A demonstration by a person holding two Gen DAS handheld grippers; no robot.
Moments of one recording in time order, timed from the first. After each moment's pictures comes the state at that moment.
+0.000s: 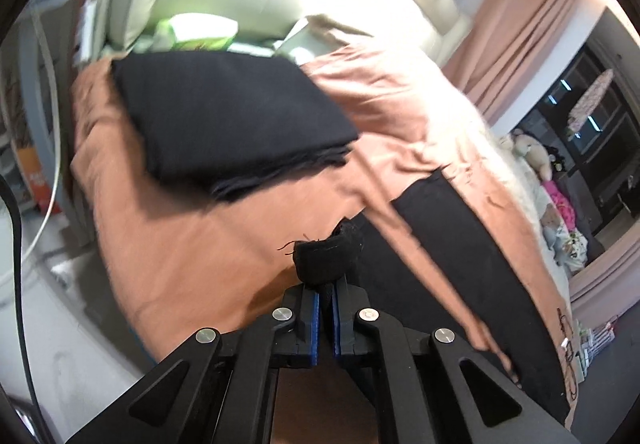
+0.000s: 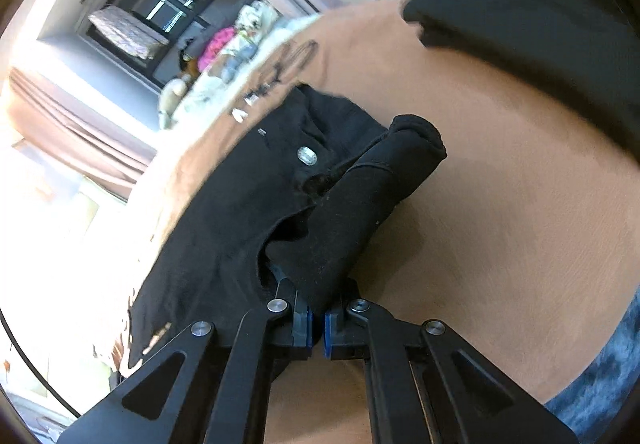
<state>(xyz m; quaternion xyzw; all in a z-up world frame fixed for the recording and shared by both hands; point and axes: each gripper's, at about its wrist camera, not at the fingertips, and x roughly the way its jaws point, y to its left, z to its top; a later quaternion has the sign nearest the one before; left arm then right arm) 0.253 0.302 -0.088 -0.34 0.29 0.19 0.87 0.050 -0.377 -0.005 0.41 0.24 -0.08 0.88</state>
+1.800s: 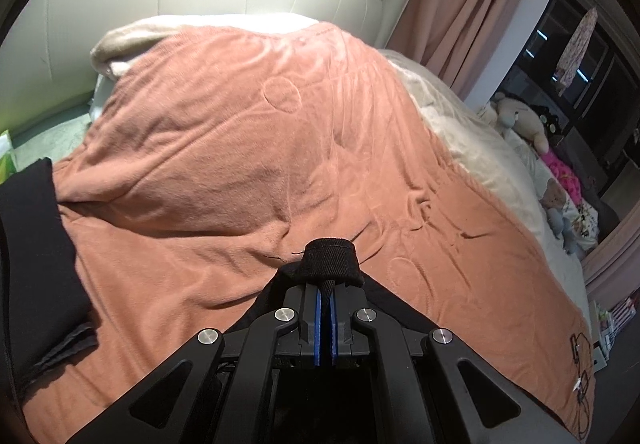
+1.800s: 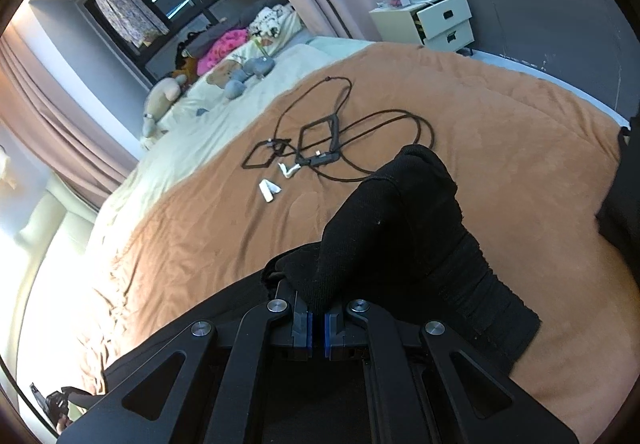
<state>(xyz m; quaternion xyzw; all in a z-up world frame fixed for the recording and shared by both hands) 0.635 0.264 -0.044 -0.27 0.33 0.15 0.89 0.344 -0.381 0.087 0.33 0.26 -0.13 0.90</state>
